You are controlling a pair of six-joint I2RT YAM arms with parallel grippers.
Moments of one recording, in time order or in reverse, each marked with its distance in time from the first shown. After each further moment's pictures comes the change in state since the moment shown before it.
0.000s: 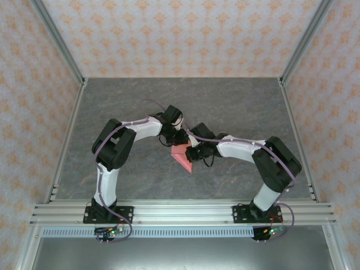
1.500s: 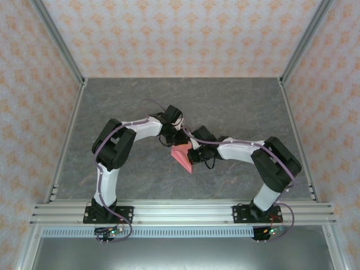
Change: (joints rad) left arm 0.000 0.000 0.002 -0.002 0.000 0.000; right arm 0.000 -0.003 -0.051 0.039 0.034 0.002
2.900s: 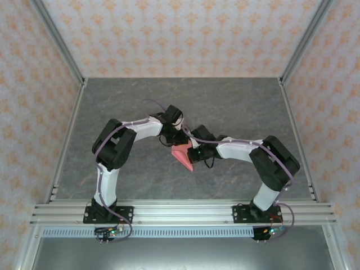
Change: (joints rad) left arm -0.005 0.000 0.010 -0.016 -0.008 0.001; right arm -0.001 0.028 0.015 0.007 0.030 -0.001
